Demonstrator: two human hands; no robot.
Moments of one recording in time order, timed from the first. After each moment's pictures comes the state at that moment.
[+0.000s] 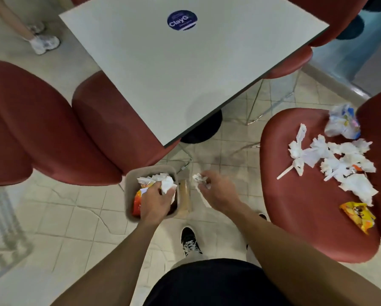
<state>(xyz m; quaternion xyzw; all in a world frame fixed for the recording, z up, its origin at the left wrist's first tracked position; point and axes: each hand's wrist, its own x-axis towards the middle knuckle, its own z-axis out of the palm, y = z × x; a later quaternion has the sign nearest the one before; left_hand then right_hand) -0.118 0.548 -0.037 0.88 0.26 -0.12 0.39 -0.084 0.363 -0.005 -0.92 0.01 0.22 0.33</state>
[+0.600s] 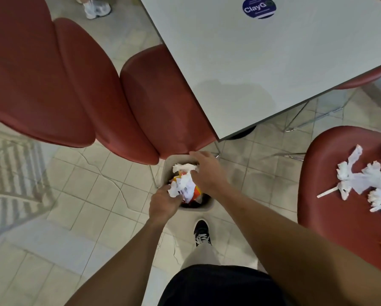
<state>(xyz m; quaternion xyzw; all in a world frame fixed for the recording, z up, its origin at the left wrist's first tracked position) -0.160 0.651 -0.069 0.82 0.38 -0.20 0.38 -0.058 0.524 -0.003 -0.91 -0.14 0.24 0.29</state>
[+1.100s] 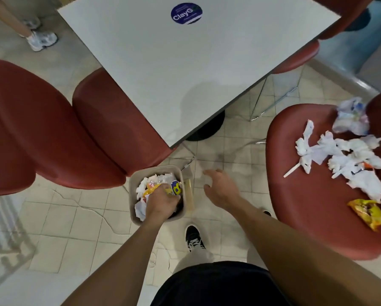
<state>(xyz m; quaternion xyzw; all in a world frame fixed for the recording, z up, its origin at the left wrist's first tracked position) -0.107 0.570 -0.055 0.85 0.29 -0.23 0.37 -0.068 0.388 -0.016 -0.92 0.01 0.27 0.29</state>
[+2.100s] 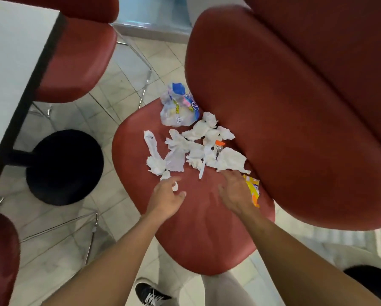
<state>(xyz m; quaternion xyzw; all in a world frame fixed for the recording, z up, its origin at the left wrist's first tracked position) 0.041 0.050 -0.122 0.88 -0.14 -0.38 0.25 -0.074 -0.117 -0.126 -0.83 0.41 0.17 0.33</state>
